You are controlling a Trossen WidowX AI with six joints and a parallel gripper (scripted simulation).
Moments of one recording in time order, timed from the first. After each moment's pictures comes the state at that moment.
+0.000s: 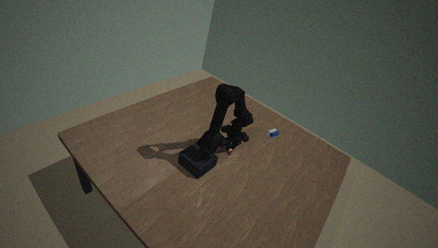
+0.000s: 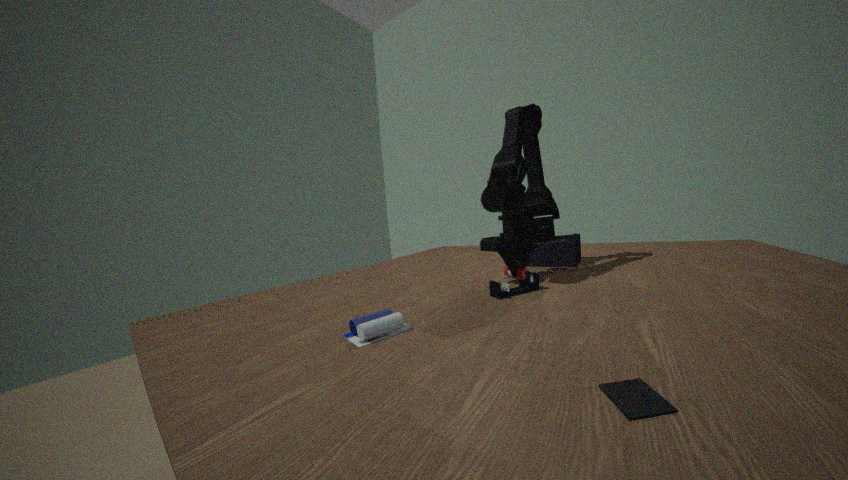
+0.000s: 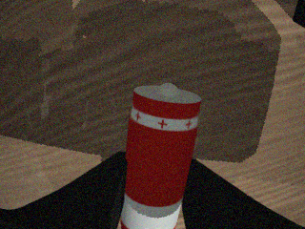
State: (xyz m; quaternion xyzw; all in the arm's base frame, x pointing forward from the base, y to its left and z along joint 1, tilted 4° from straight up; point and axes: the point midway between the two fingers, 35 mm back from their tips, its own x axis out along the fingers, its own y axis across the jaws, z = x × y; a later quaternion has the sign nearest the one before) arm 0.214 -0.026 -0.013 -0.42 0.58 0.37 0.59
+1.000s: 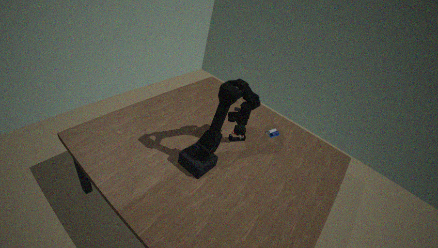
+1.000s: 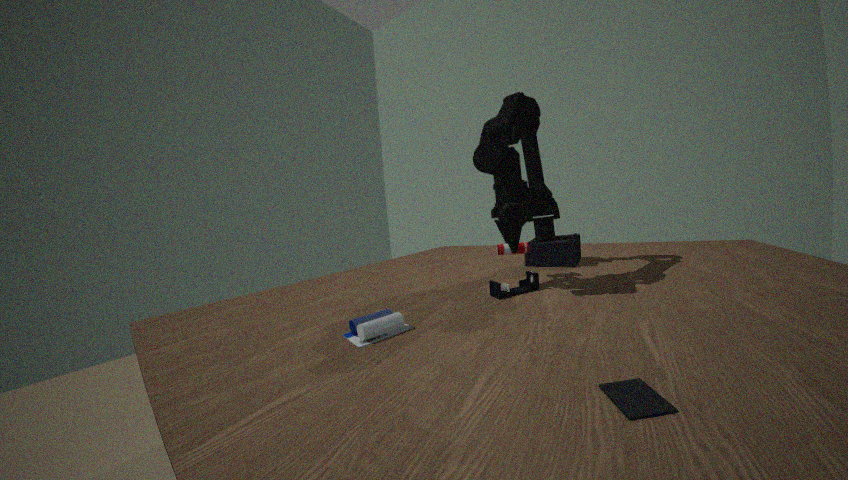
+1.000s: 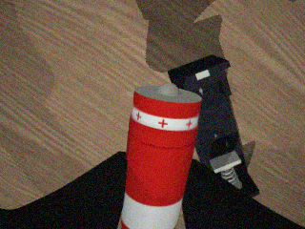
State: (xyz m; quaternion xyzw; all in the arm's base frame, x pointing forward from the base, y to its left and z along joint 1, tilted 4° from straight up) arm 0.286 -0.006 0.061 -0.64 0.36 0.58 0.36
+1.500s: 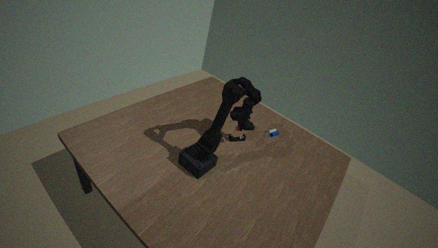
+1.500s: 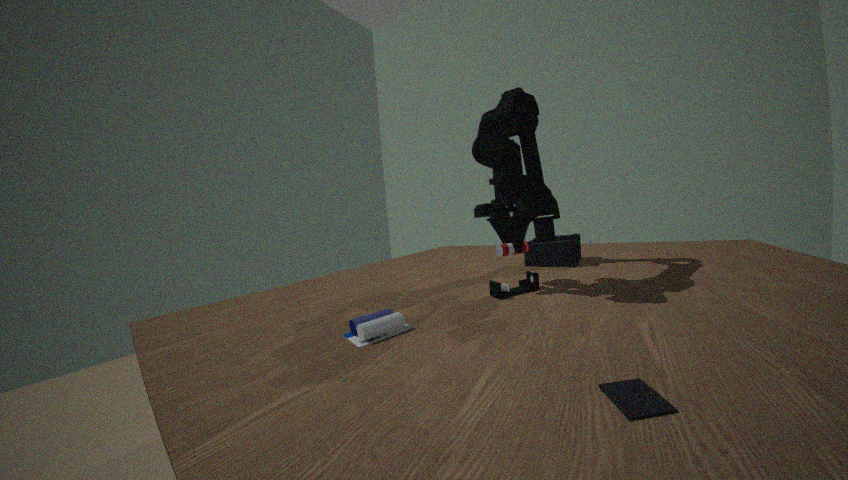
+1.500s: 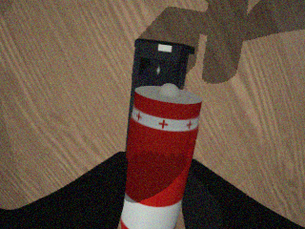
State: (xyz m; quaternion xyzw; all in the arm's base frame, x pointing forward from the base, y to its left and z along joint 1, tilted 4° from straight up) arm 0.325 0.009 0.069 -0.71 0.21 0.65 0.20
